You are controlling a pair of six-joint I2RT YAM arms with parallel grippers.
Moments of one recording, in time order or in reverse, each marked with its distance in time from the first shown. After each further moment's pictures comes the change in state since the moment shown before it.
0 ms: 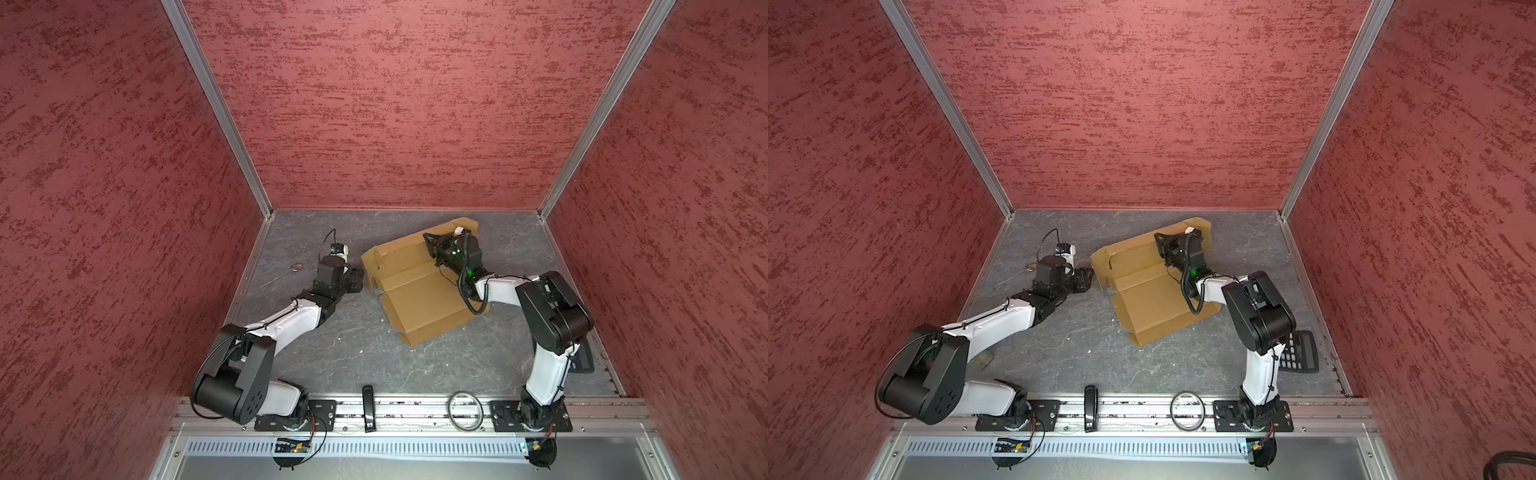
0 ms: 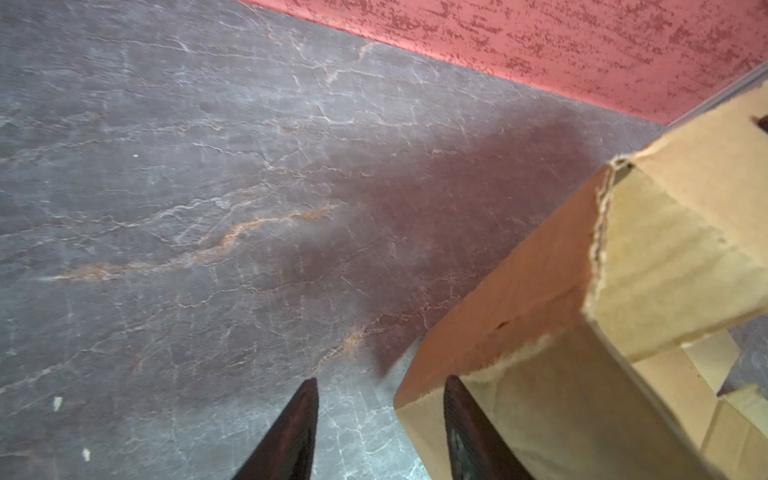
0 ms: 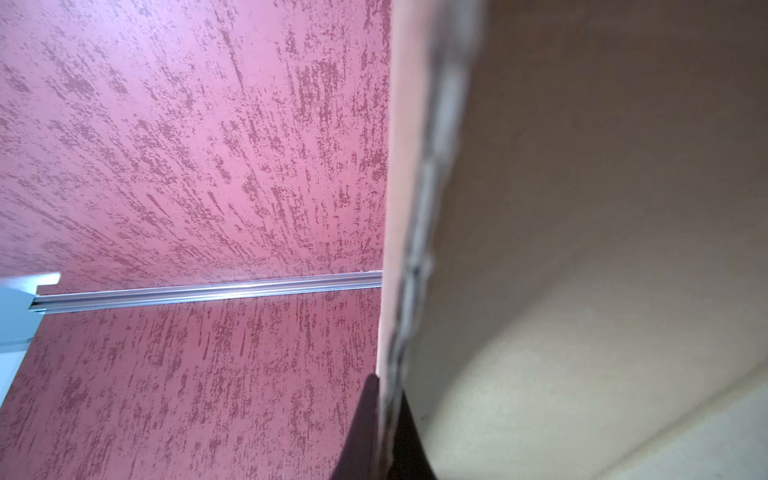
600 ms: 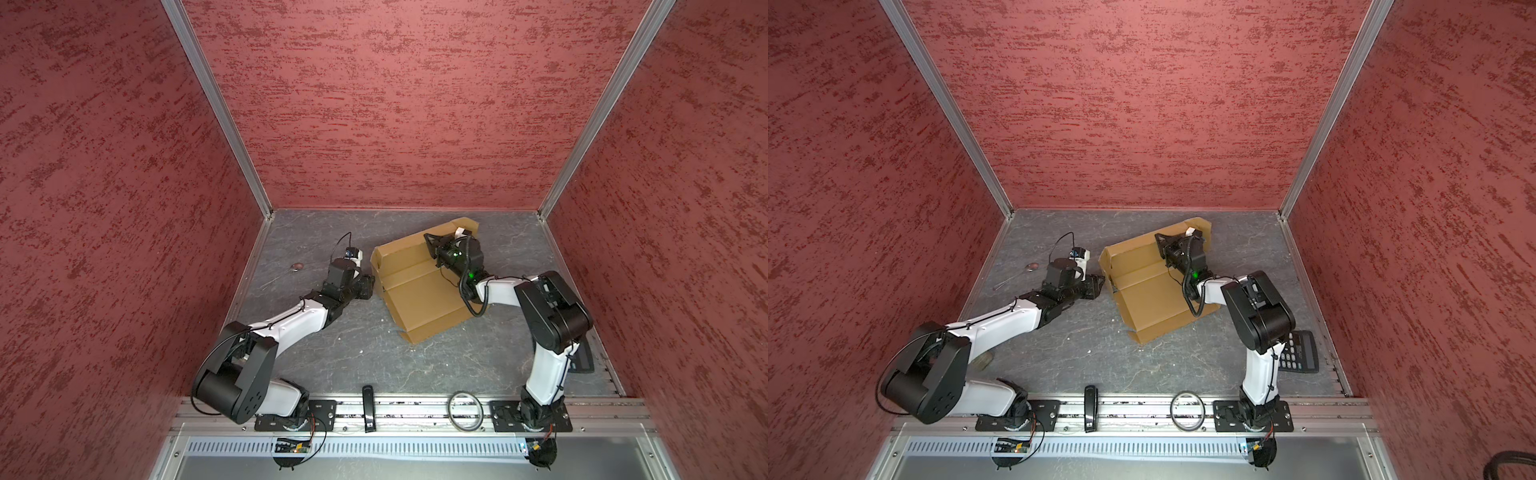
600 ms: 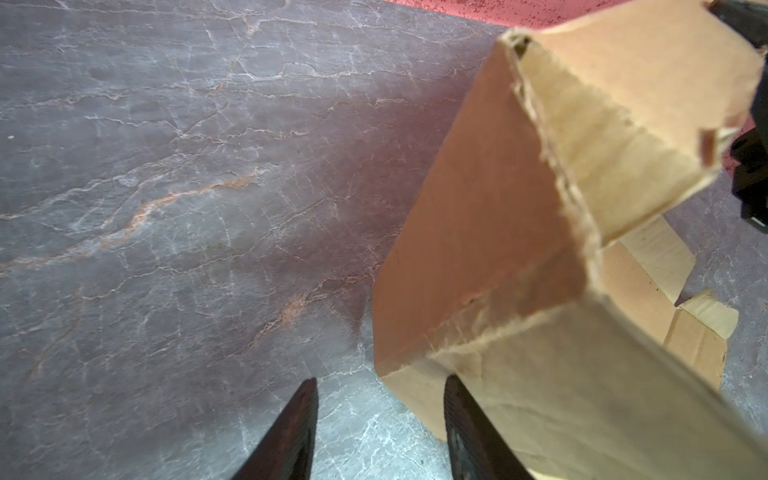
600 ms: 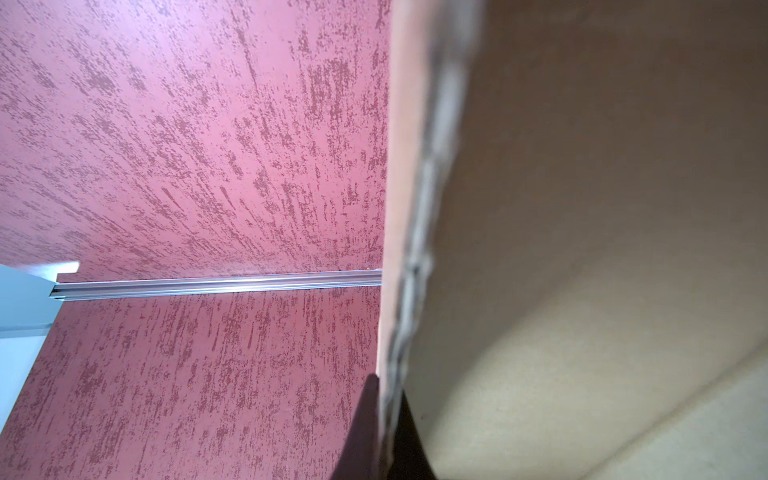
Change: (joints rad) left arm -0.092 0.013 0.016 -0.050 0.022 0.035; right arm -0.002 0.008 -0.026 0.068 -0.013 -0.003
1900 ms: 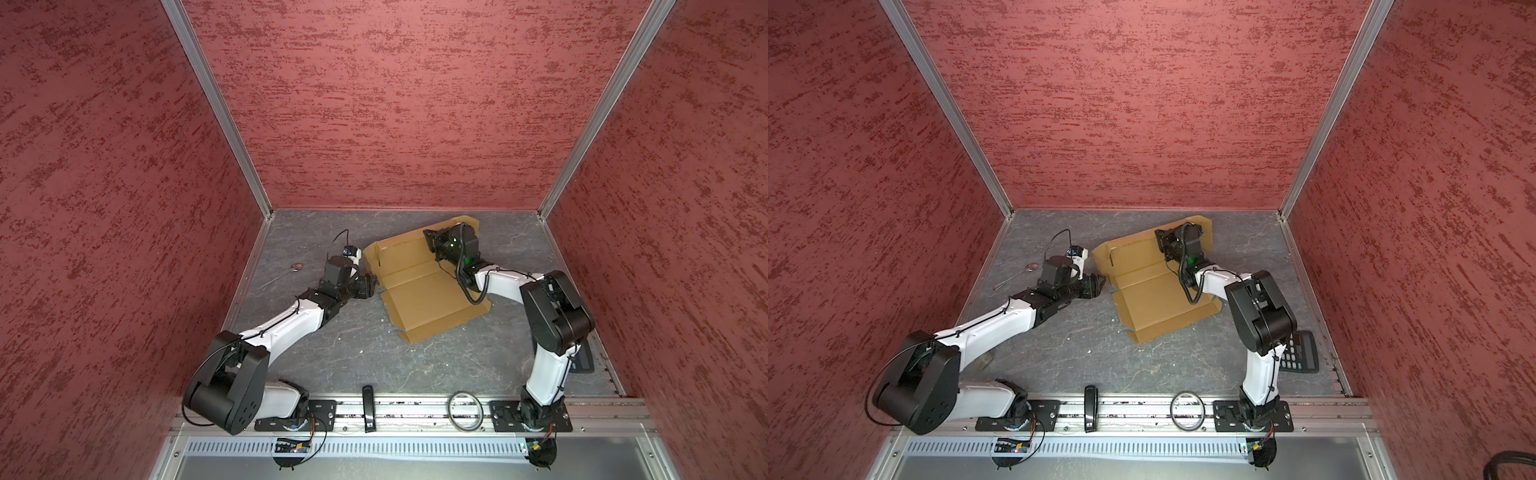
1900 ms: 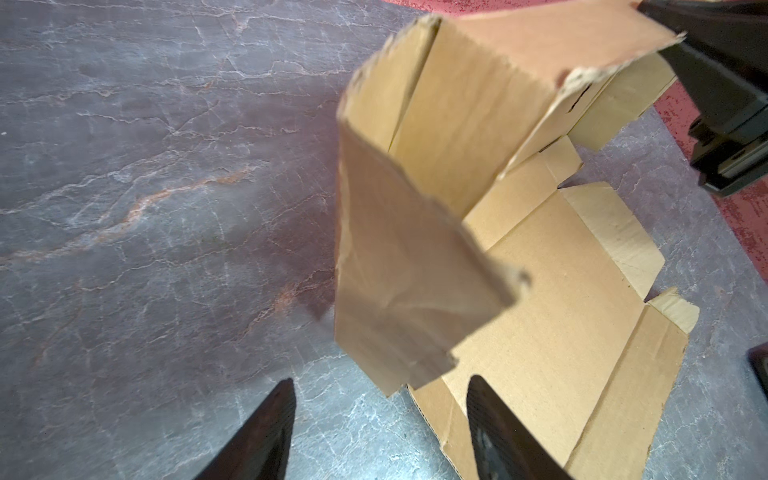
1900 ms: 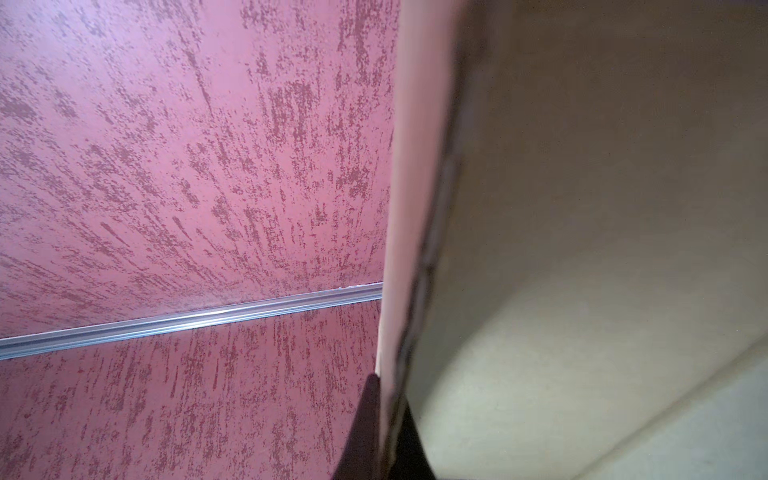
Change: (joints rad) left arm 0.029 -0.059 0.027 -0.093 0.060 -0.005; right arm 0.003 -0.016 0.175 -0.346 0.057 -0.013
